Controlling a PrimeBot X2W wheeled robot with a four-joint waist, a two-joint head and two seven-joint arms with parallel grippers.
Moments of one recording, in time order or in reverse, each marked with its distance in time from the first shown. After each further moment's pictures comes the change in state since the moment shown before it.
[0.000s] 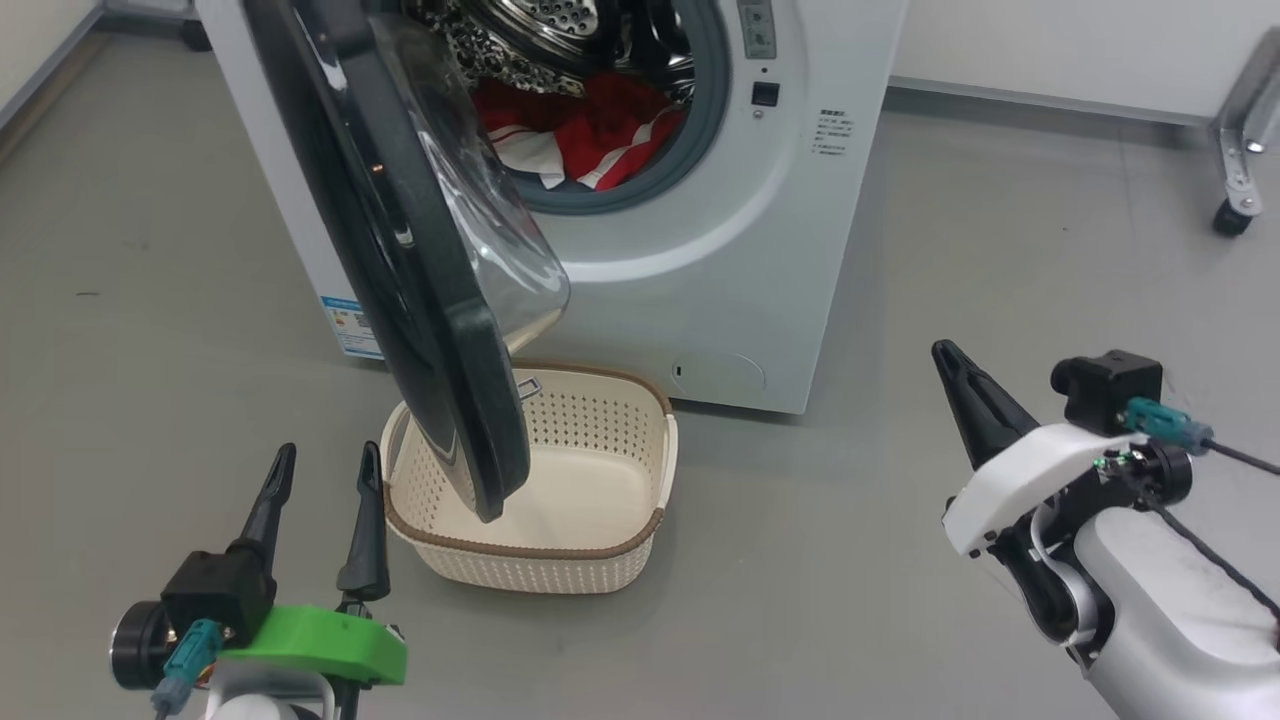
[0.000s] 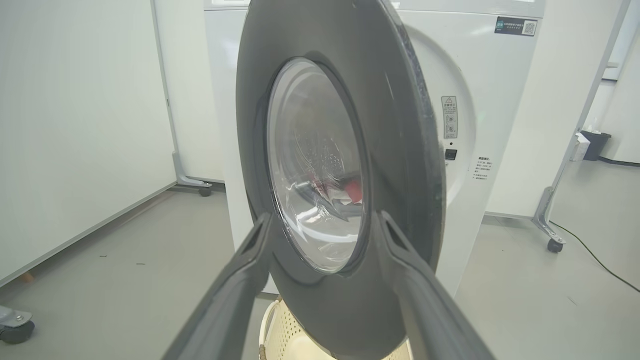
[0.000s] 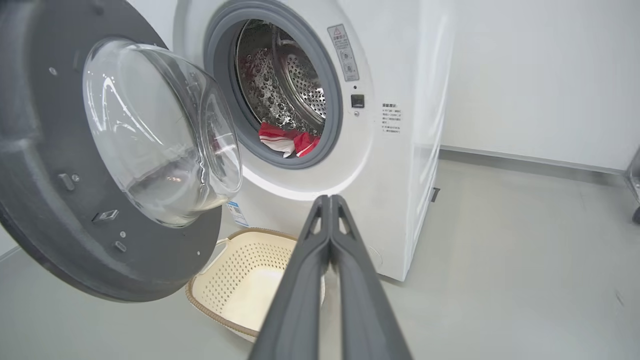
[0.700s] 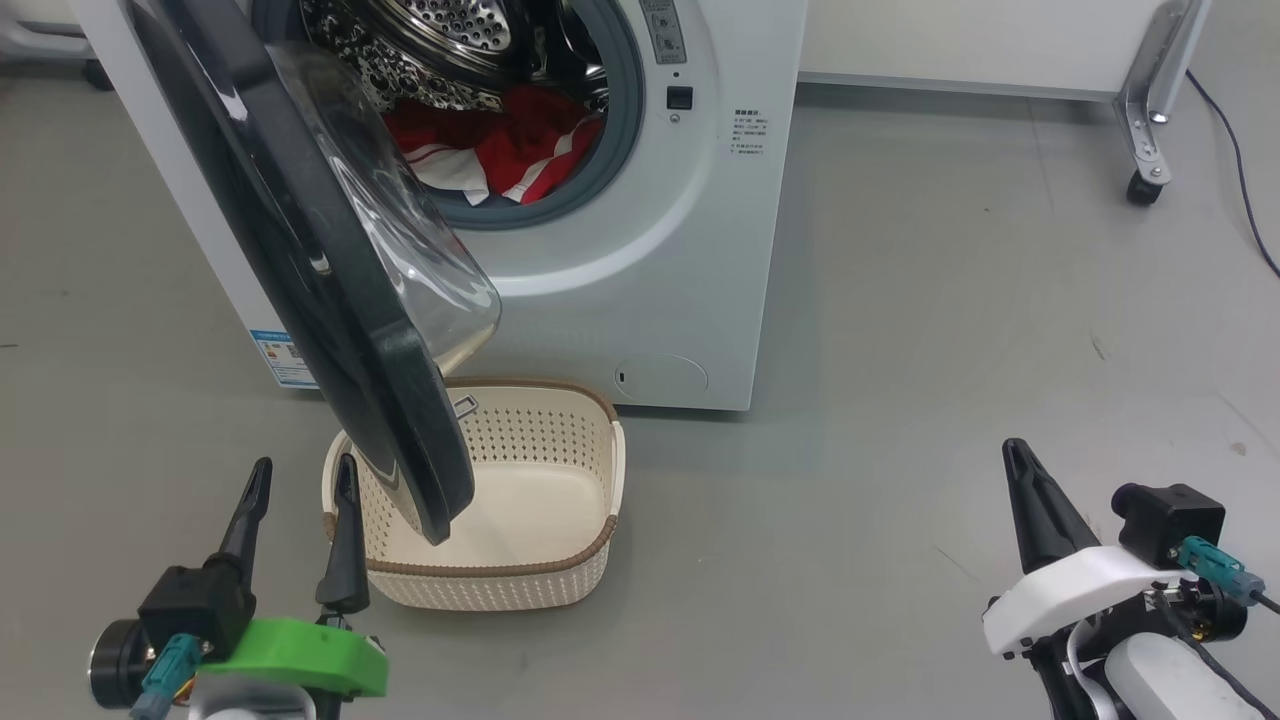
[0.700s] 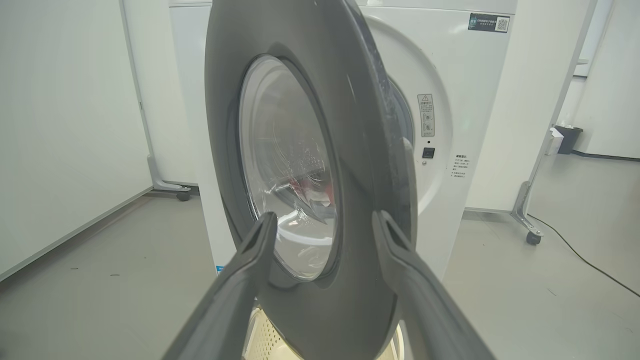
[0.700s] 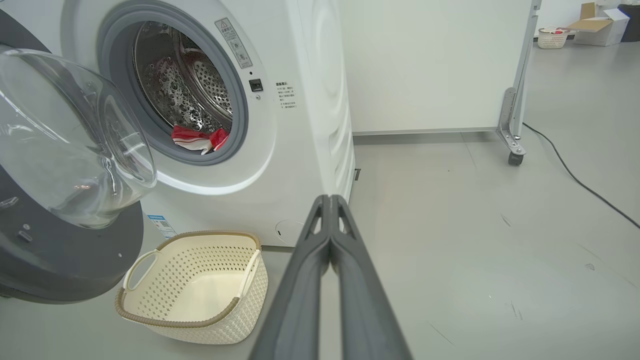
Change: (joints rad) left arm 0.024 -0.001 0.052 -0.006 0.010 -0.014 0.000; right arm 0.289 0.007 -0.153 -0.120 -0.073 -0.131 -0.115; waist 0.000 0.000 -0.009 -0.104
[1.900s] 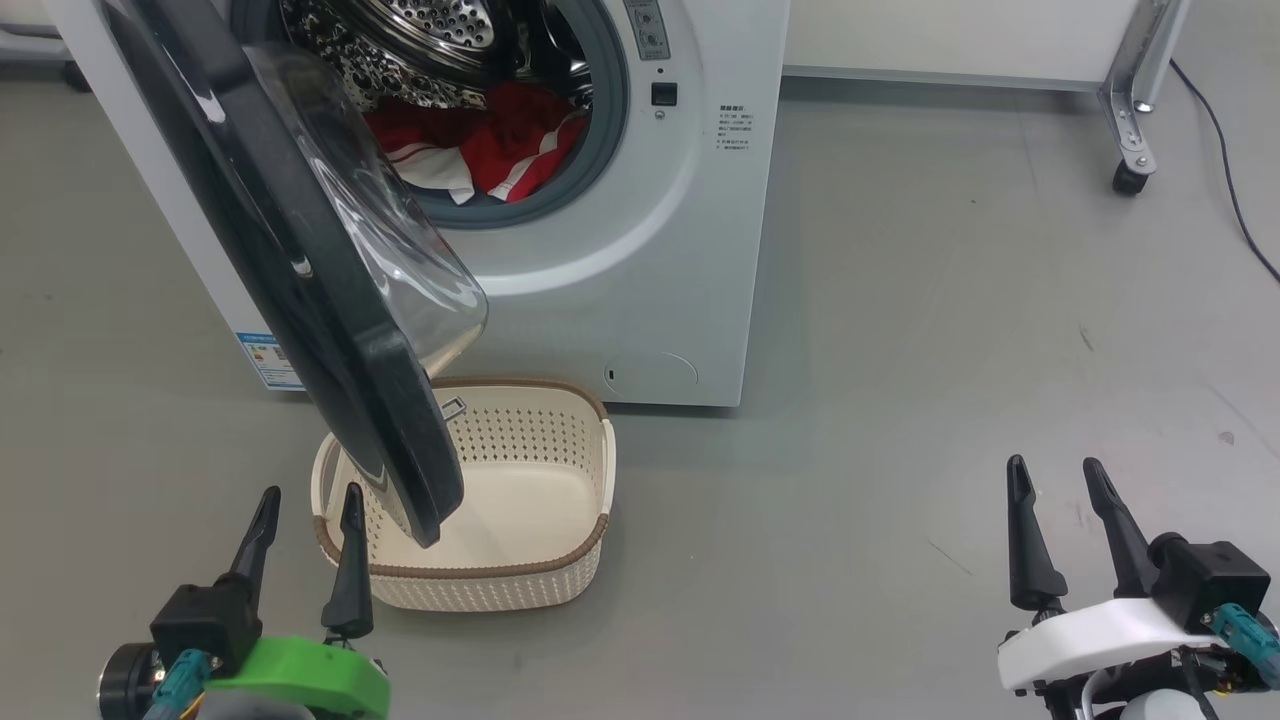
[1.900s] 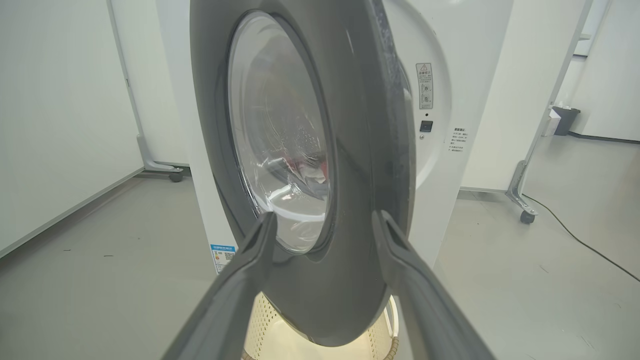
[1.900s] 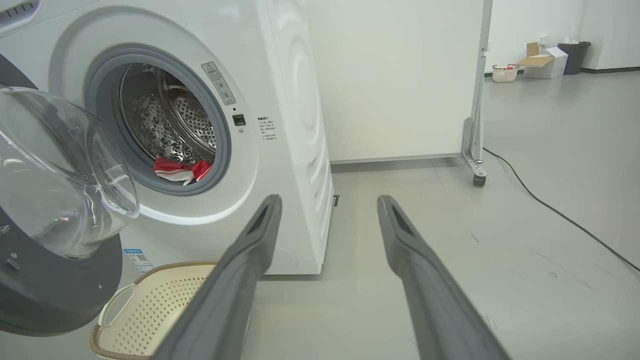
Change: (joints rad) left arm 0.021 -0.015 0.018 0.049 0.016 -0.035 0.000; right arm 0.181 0.109 -0.215 -0.185 -0.211 -0.007 0.001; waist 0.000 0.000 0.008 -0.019
